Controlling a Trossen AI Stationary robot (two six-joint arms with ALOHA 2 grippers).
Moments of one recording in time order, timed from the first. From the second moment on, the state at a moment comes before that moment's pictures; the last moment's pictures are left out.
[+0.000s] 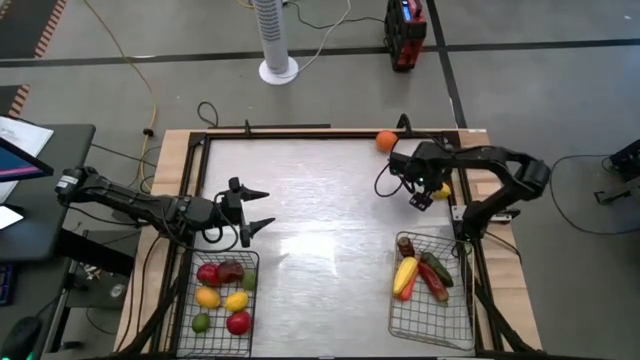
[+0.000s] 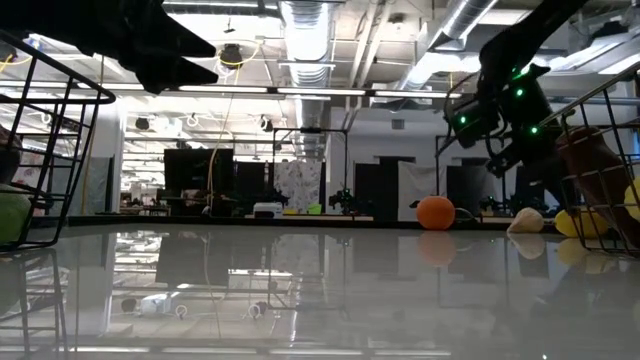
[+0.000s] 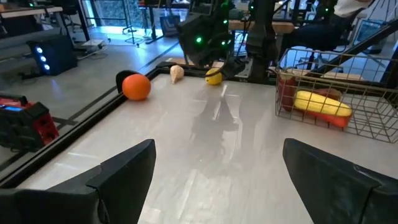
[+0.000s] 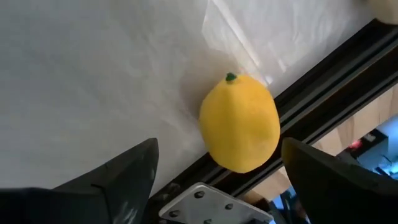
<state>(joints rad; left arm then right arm) -0.21 0.77 0.37 0.20 -0.49 -0.12 -0.57 1.50 0.83 -1.24 0.32 0.17</state>
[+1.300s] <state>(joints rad) -0.21 0.77 0.37 0.20 -0.38 -0.09 -0.40 1.41 1.03 -0.88 0.06 0.12</state>
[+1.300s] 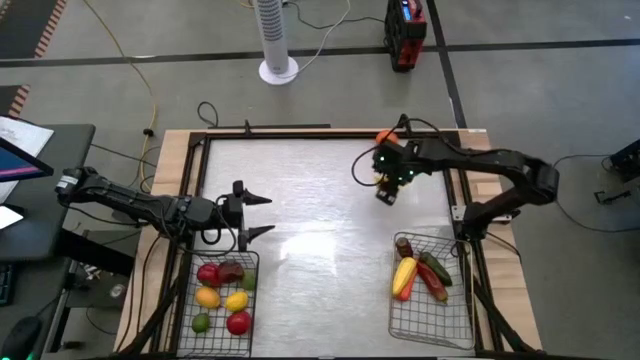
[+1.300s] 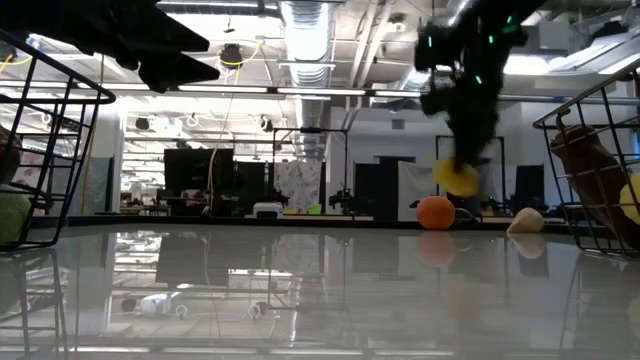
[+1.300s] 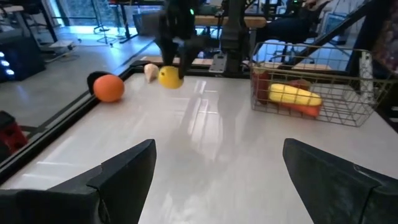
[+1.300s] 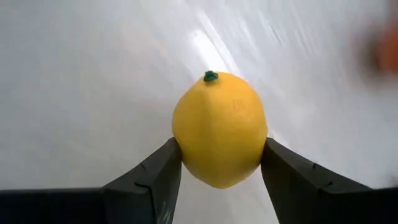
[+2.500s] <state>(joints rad) -0.20 0.68 0.43 0.50 -0.40 0.09 0.18 2.18 1.72 0.24 -0.23 0.05</state>
